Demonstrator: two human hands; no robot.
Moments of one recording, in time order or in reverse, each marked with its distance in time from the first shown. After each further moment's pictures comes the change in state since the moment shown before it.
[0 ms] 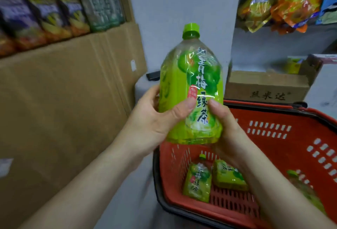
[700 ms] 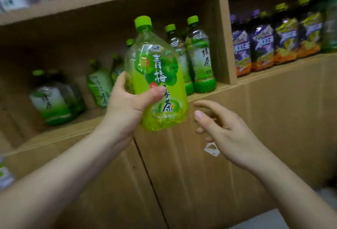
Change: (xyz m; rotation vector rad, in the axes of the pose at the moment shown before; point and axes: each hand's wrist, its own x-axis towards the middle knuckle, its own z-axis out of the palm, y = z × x) left_hand -0.213 0.154 -0.215 0.508 1.253 0.233; right_hand 0.095 0.088 0.302 -0.411 -0.691 -0.325
